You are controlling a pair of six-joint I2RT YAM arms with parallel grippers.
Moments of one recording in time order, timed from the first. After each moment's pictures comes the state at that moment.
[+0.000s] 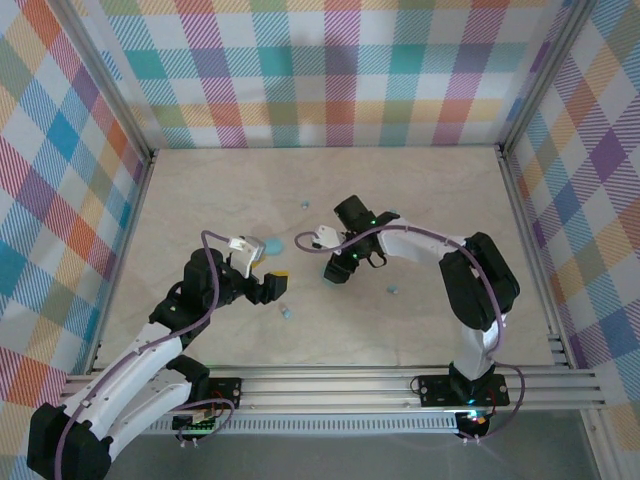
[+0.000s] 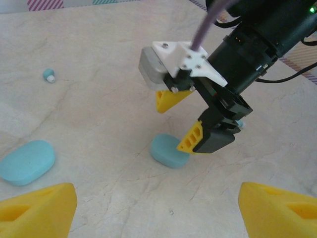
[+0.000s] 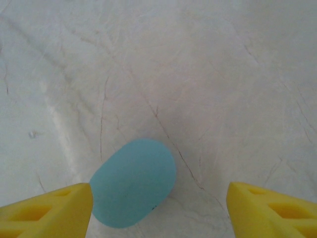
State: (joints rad) left arm -0.46 0.77 0.48 -0.14 0.32 -0.09; right arm 0.68 1.84 1.26 -0.56 -0.26 -0.46
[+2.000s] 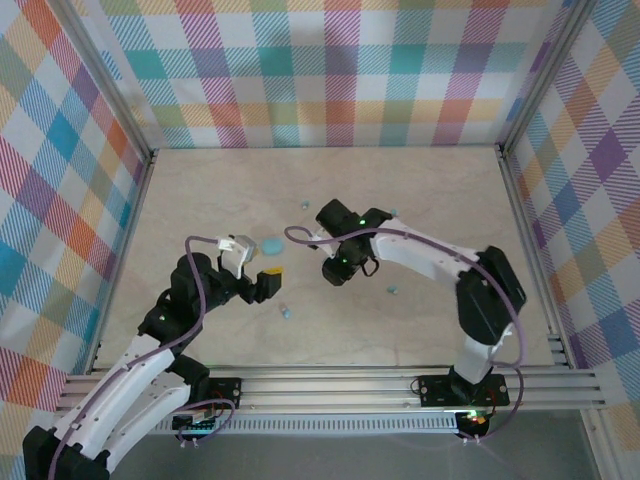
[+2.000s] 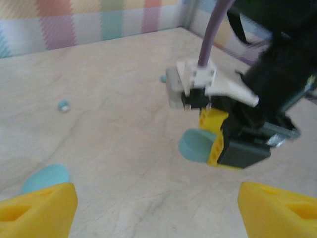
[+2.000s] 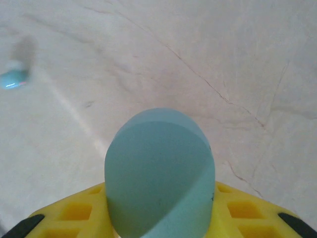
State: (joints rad) left arm -0.45 0.65 0.50 -0.15 0.34 -0.06; right arm 0.82 1.71 1.40 -0.94 -0.08 -0.17
